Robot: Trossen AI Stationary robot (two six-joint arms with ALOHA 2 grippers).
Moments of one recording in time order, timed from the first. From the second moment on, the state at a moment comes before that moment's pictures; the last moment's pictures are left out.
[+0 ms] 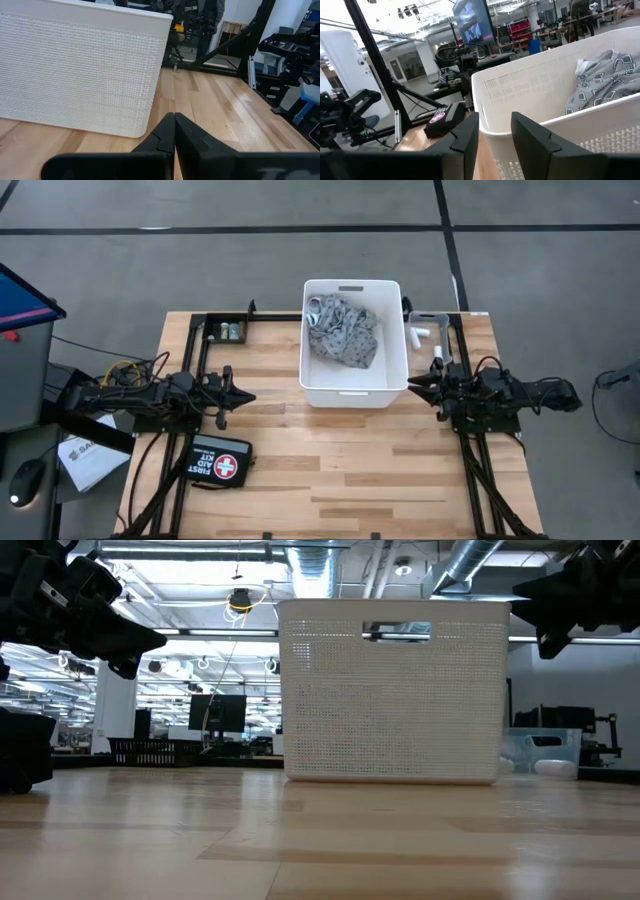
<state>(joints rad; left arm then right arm) 0.02 0.15 0.01 0.05 -0.02 -0.14 0.08 0.00 0.09 -0.05 0.20 0.29</state>
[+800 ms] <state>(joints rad) 0.02 0.15 0.01 0.05 -0.02 -0.14 0.27 0.00 0.08 0.05 0.06 0.46</state>
